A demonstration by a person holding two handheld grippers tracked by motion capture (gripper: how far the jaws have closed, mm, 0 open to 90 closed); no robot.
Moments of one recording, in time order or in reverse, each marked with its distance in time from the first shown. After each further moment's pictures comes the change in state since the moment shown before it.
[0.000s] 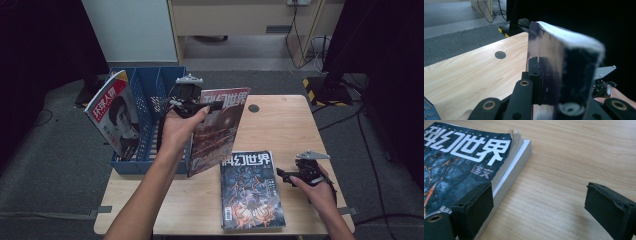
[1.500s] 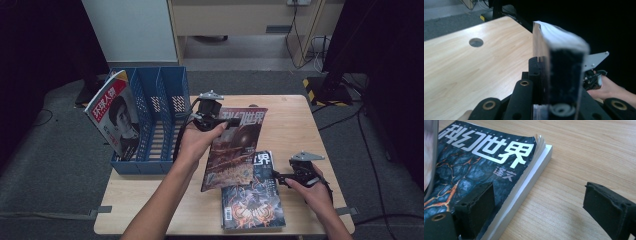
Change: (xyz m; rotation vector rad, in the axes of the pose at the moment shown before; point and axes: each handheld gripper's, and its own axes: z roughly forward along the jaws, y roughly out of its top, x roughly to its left) left arm -0.019 -0.024 0.044 0.079 -0.101 0.009; right arm 0.016 0.003 0.002 -0.008 0.044 -0.066
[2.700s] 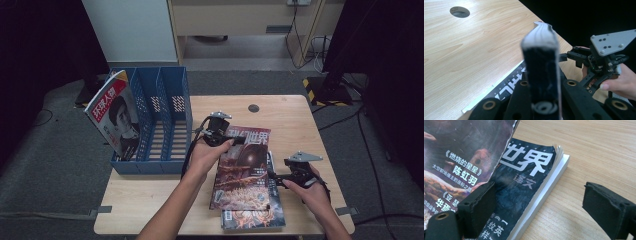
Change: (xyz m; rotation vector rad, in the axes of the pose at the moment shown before) left arm 0.009 -0.054 0.056 0.095 -0.050 -0.073; right arm 0.012 0.005 -0.002 -0.032 0.069 -0.034
